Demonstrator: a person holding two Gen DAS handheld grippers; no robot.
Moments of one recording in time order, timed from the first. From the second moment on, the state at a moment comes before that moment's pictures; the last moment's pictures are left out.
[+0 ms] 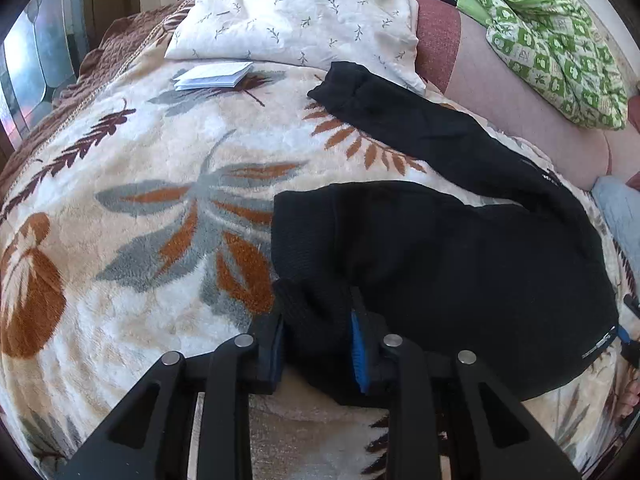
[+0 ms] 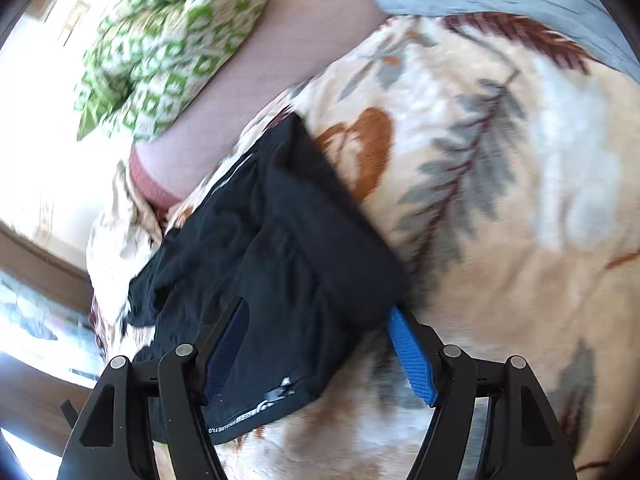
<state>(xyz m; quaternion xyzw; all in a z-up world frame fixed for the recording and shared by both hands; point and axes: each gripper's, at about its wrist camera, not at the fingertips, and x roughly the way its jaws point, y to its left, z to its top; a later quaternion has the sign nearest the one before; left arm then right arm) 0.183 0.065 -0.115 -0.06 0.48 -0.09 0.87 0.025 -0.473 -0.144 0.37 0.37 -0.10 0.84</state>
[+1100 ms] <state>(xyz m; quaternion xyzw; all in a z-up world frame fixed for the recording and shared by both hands) 0.085 0.093 -0.063 -0.15 0.49 -0.08 0.86 -0.053 -0.444 -0.077 0.31 0.39 -0.12 0.86</state>
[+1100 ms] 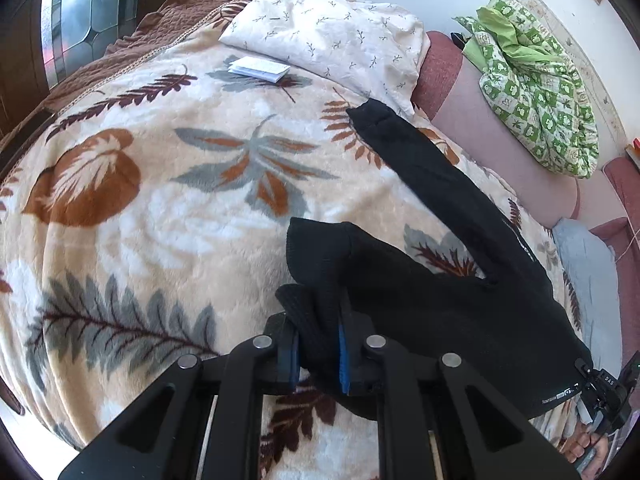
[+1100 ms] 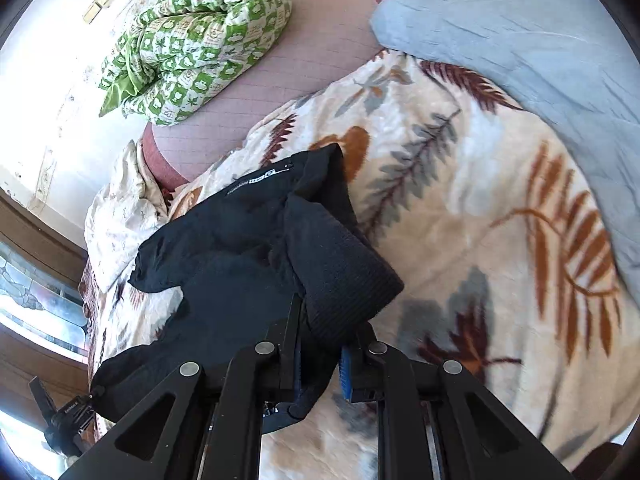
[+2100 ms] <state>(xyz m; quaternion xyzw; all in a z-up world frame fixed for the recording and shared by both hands) 0.140 0.092 -0.047 -0.12 0.48 -0.07 0.87 -0.067 -0.483 -0.071 0.28 0.38 -0.17 0.86</state>
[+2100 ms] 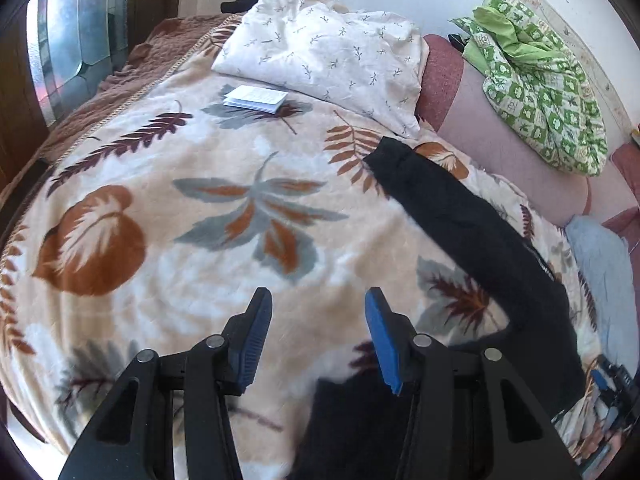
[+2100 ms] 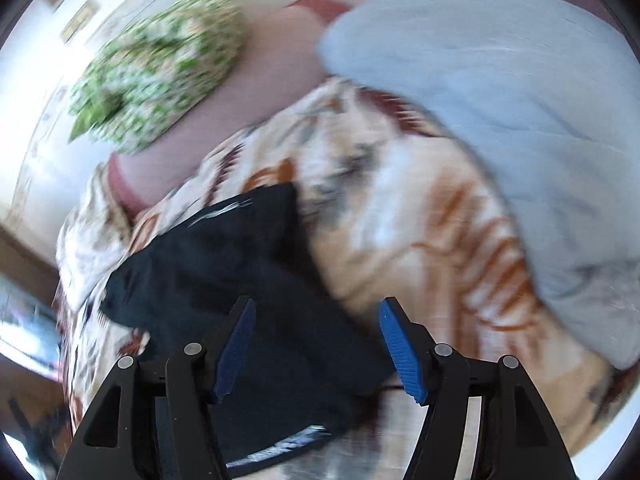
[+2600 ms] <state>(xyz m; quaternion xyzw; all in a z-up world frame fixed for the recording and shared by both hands) 0.321 0.028 -0.117 -0.21 0.51 -0.09 0.83 0.033 -0.425 -0.115 0.25 0.42 -0.08 0.87</state>
